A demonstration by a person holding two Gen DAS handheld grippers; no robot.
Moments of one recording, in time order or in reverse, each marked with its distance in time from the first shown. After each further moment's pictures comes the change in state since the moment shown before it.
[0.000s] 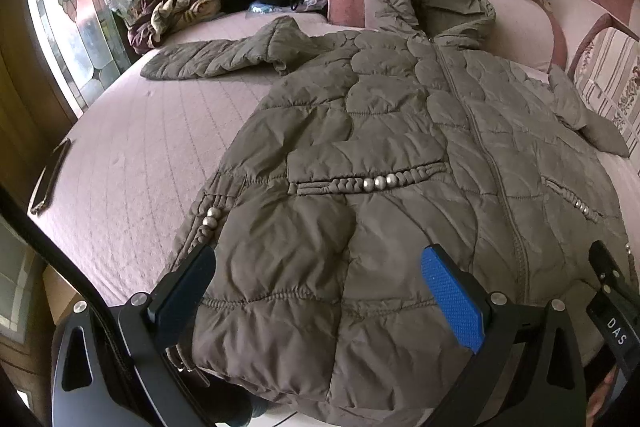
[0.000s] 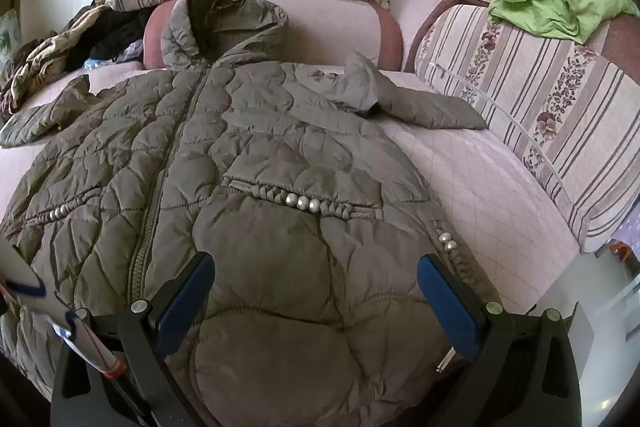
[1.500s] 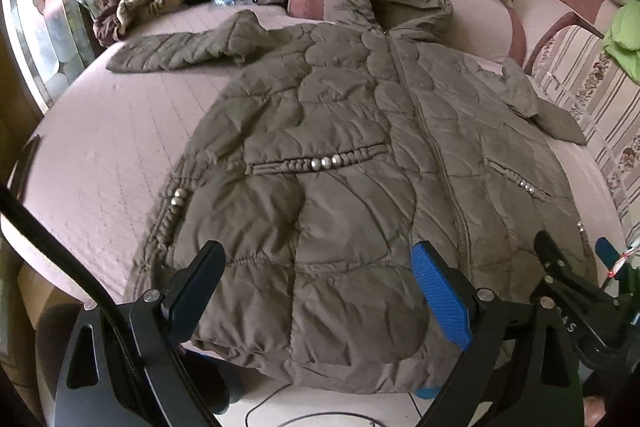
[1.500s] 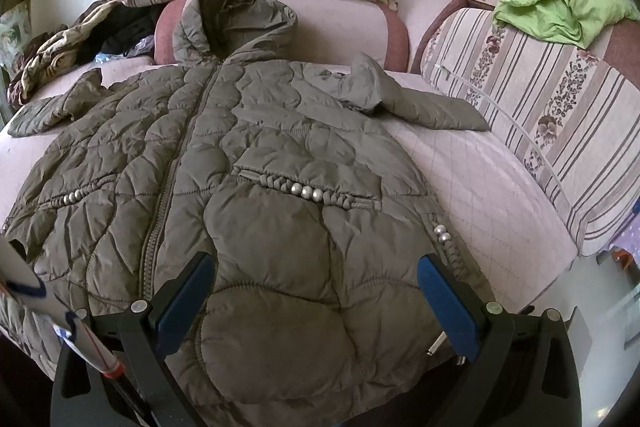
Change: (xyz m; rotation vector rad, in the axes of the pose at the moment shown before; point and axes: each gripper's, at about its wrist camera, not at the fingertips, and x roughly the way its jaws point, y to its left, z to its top) left arm -0.029 -0.005 -0.001 0.014 0.067 -0.168; right arm -0.013 -0.001 -0.007 -0.036 0.012 0.017
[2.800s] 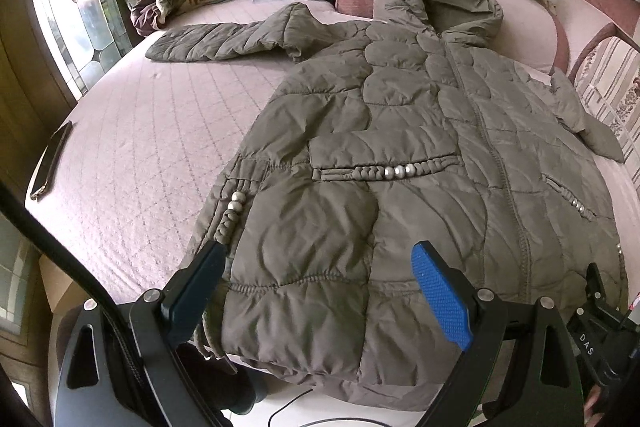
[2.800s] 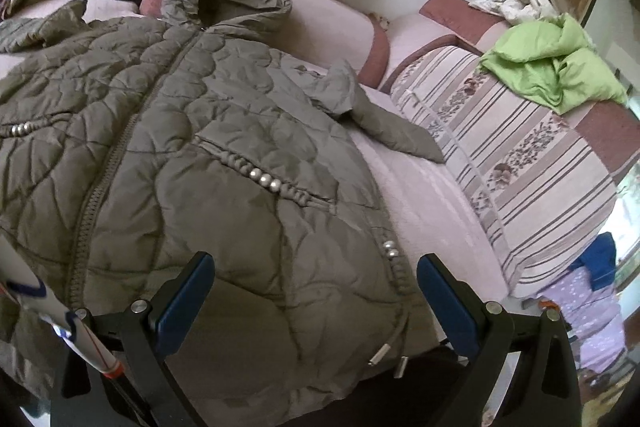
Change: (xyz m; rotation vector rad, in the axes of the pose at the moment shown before) left arm 0.014 0.034 0.007 -0.058 0.007 0.147; right arm 0.008 0.018 -0.003 -0.230 0.002 -0.273
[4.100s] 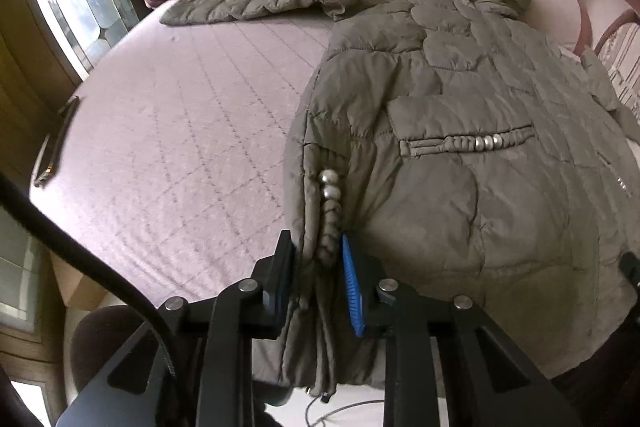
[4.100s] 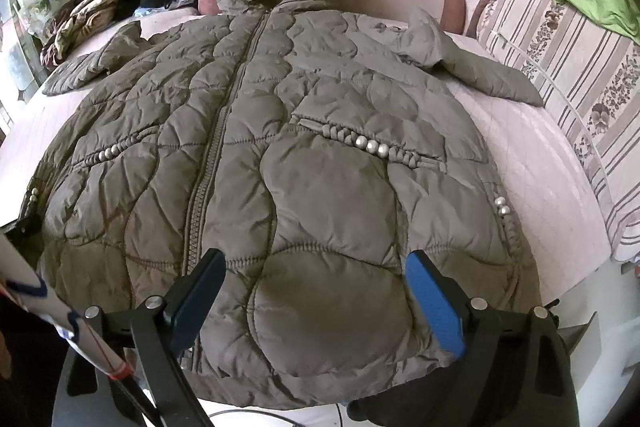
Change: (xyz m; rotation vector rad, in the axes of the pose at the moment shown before) left arm 0.027 0.053 -0.014 0.013 0.100 0.048; right arm 0.006 -0.006 0.002 0.134 0.150 0.470
